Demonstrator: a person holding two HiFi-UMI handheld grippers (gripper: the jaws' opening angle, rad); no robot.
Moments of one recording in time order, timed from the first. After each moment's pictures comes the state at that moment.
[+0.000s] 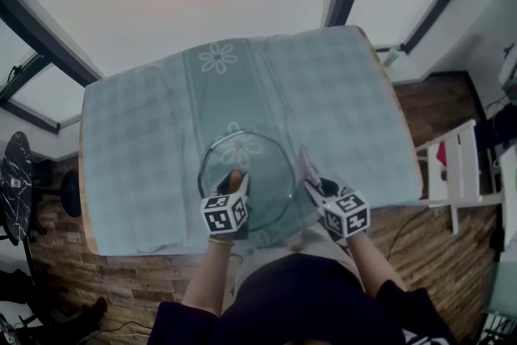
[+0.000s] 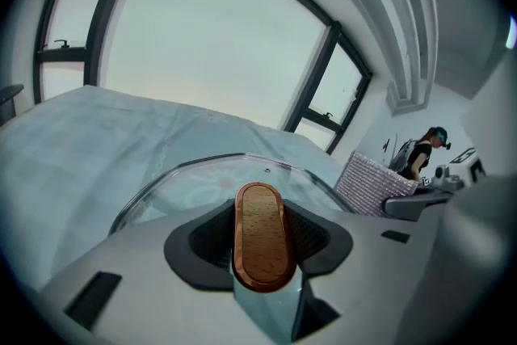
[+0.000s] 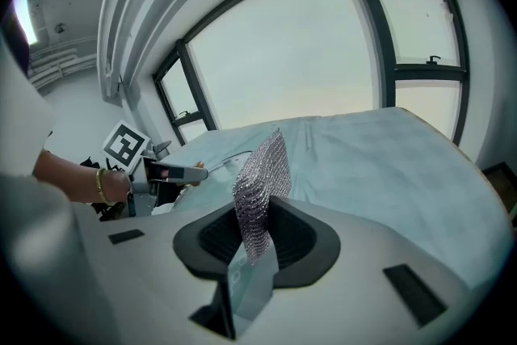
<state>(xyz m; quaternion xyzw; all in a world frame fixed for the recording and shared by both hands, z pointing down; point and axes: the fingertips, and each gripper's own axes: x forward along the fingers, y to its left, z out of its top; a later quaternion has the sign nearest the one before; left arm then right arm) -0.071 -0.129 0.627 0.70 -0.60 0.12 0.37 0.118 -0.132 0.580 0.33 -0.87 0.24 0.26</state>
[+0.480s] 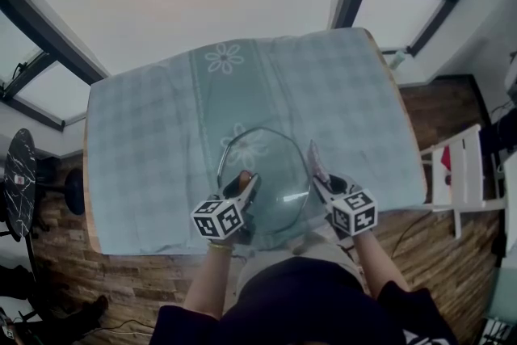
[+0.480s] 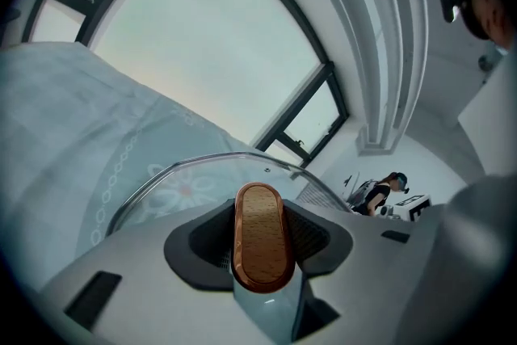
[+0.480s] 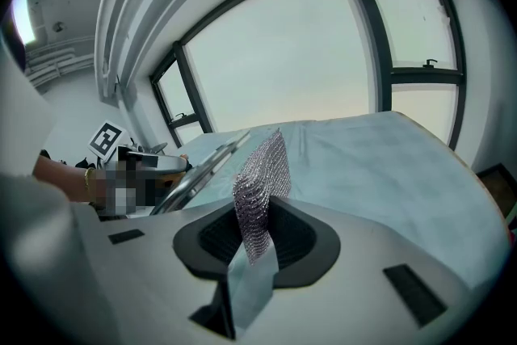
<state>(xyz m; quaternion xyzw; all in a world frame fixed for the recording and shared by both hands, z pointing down) -0.051 -0.132 0.584 0.75 -0.52 -0.02 0.41 0.125 -0.151 0.579 0.34 -0.87 0.24 0.25</state>
